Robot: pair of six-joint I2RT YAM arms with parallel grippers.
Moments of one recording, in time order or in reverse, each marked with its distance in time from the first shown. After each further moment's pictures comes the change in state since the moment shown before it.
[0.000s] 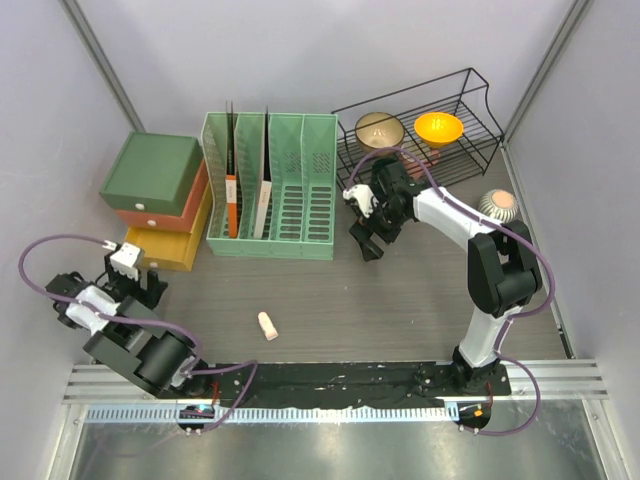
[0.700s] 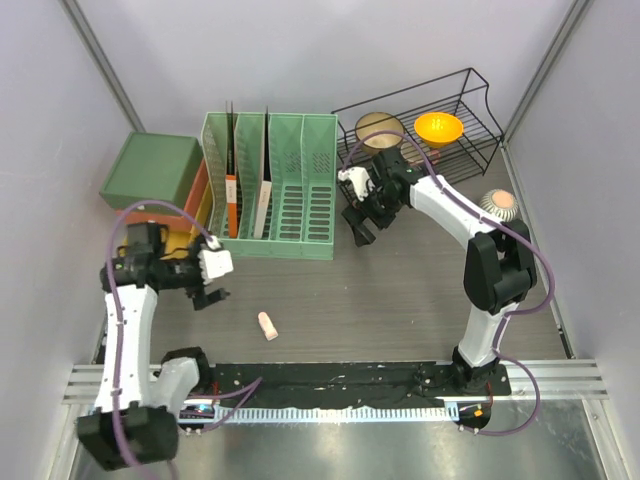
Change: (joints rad) left arm -0.744 -0.343 0.254 -0.581 -0.152 0.224; right arm 0.019 0.031 0.175 -0.073 0.034 0.107
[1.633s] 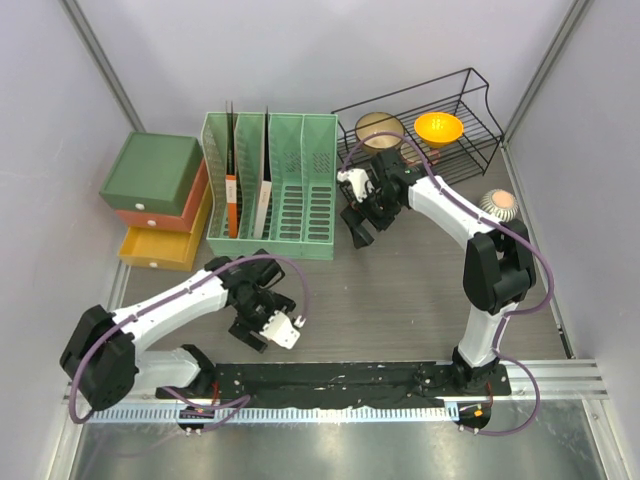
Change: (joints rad) left arm -1.018 0.280 -0.184 0.213 -0.525 -0.084; right arm 0.016 0.002 -0.001 -0.016 0.004 0.048
